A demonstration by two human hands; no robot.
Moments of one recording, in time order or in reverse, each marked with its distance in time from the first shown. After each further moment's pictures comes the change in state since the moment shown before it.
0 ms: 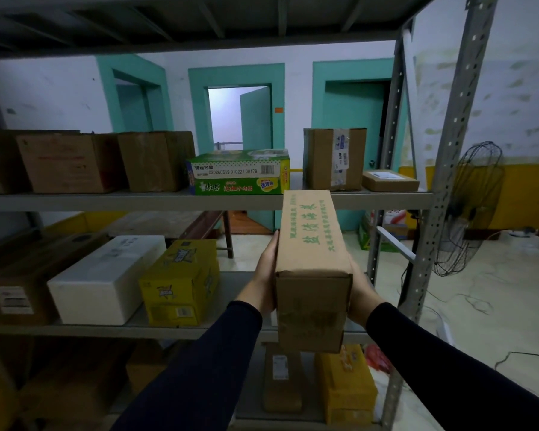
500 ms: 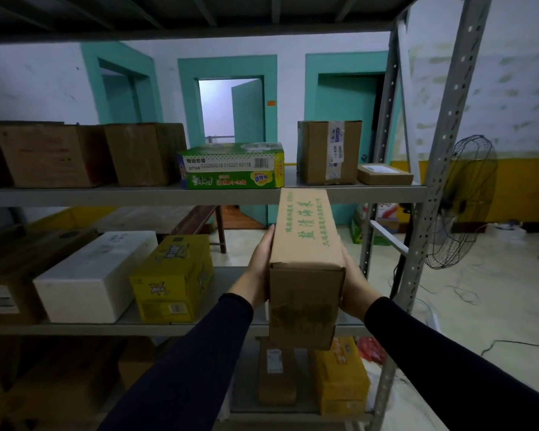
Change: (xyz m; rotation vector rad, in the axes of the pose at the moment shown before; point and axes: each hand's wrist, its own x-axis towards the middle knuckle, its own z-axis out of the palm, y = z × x) left_hand 0.007 0.003 -0.007 0.004 -0.026 -0.016; right_hand -0.001 -0.003 0.005 -0.022 0.071 0.034
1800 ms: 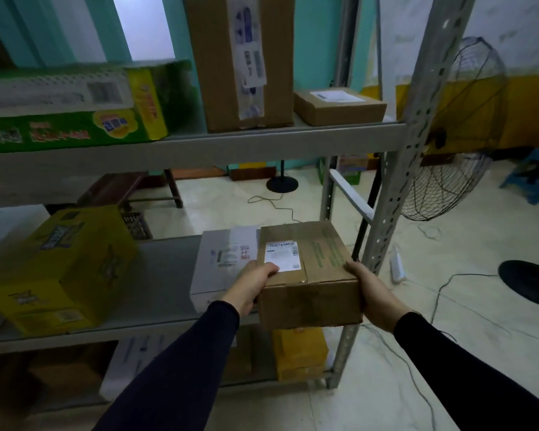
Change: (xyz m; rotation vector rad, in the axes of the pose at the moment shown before) left_hand 0.244 -0.175 -0.006 0.511 0.347 -0.433; right_hand 0.173 0.053 -0.293 -0.237 0.334 0.326
